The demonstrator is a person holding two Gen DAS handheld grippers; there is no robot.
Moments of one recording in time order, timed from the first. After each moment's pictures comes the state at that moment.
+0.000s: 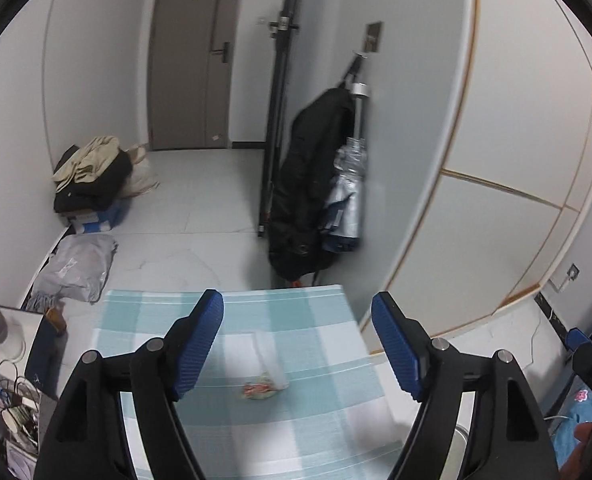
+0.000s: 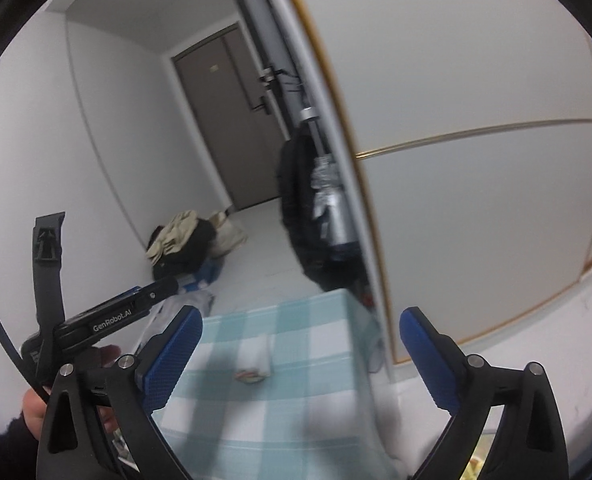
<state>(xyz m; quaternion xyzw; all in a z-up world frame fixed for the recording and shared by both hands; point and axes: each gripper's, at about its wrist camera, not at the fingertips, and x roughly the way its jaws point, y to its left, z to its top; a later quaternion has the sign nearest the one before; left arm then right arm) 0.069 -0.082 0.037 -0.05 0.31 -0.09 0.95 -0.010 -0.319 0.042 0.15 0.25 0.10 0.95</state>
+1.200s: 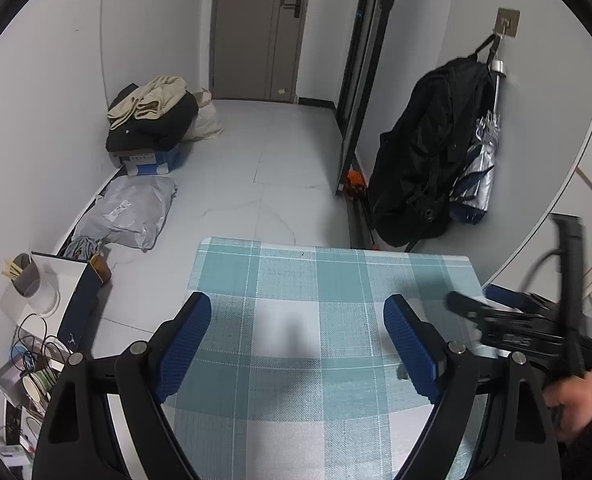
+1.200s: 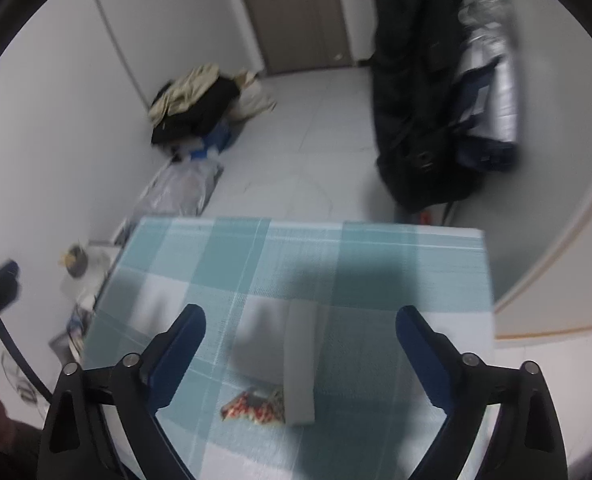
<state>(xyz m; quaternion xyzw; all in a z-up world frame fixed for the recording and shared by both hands) 0.116 0.038 -0.035 -0.07 0.38 0.00 0.92 0.203 -0.158 -0.107 0.02 0.46 0.19 0.87</state>
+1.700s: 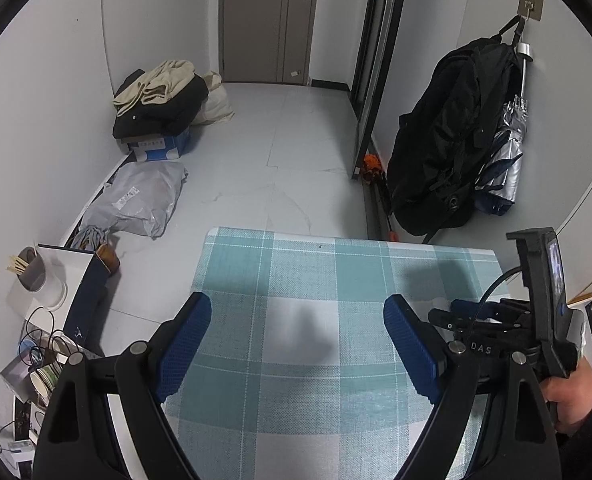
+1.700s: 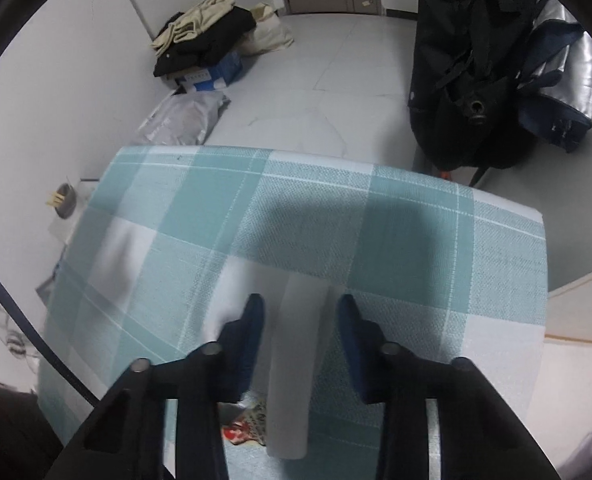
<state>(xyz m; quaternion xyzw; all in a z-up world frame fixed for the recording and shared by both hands) 0.137 0.046 -0.049 -0.06 0.42 0.02 0.91 0.228 -0.136 -0.153 -0.04 0.53 0.21 0.82</state>
